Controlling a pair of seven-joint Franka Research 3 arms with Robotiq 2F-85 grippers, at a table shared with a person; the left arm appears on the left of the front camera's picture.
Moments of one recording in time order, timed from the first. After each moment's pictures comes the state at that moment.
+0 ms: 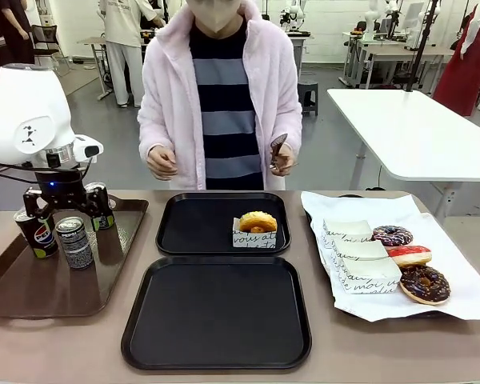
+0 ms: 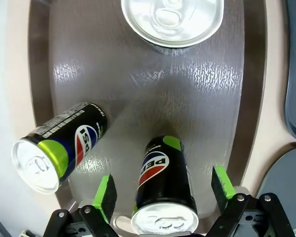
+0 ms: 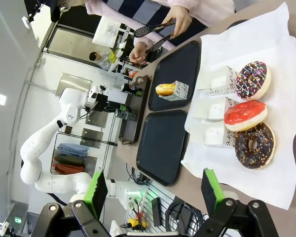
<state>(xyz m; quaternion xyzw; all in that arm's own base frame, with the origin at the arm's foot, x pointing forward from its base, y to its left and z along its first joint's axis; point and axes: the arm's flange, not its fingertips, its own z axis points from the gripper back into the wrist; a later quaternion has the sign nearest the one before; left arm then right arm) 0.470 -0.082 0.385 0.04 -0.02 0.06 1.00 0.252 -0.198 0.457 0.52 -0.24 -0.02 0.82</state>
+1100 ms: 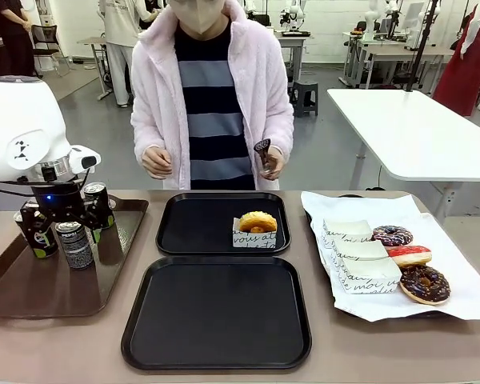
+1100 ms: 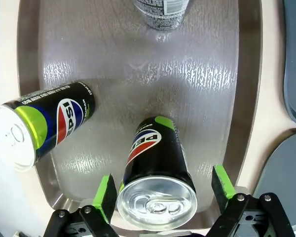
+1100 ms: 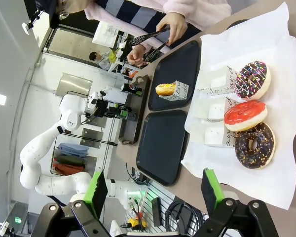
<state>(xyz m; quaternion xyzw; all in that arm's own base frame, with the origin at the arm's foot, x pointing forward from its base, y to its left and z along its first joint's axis) 0.439 -0.085 0.379 0.02 -0.02 0.06 1.00 0.252 -0.198 0.457 0.52 -0.24 -0.02 0.82</state>
